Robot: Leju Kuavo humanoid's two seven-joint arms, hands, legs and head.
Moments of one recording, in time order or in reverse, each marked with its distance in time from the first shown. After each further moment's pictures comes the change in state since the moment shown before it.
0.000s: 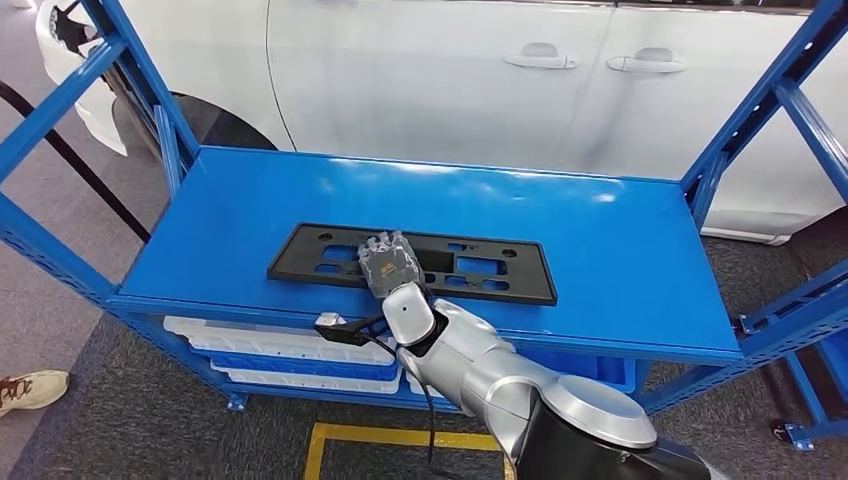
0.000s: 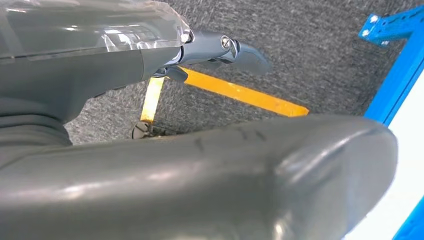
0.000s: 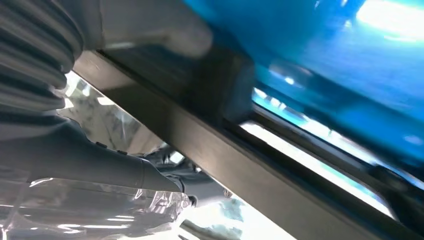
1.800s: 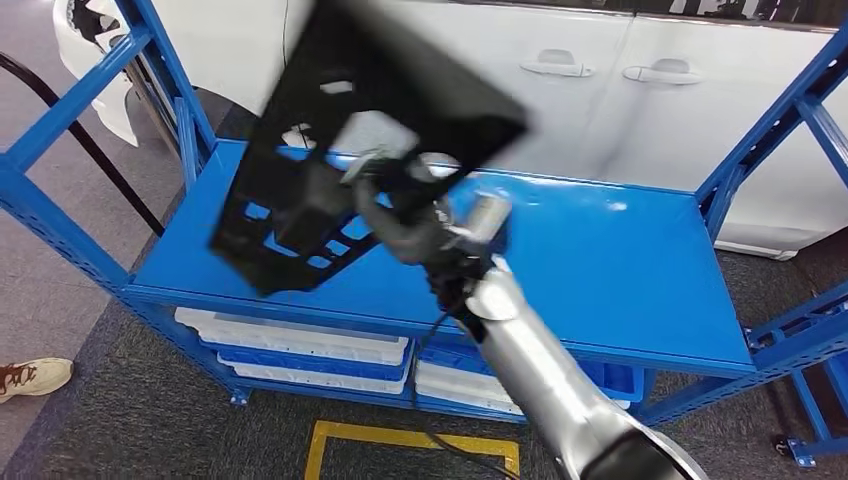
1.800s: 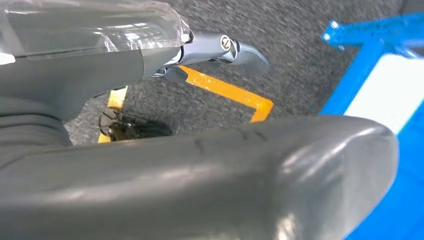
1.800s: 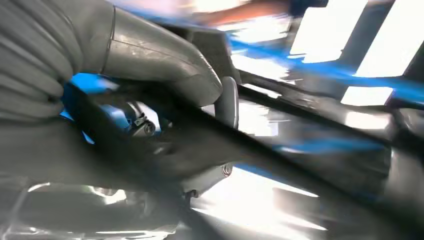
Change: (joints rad) left arm 0.026 0.004 -0.014 0.001 0.066 -0.093 -0.143; right arm 0.328 -0.231 -0.752 -1.089 -1.202 0.405 -0.980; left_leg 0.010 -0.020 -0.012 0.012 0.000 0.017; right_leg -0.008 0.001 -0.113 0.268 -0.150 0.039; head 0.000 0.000
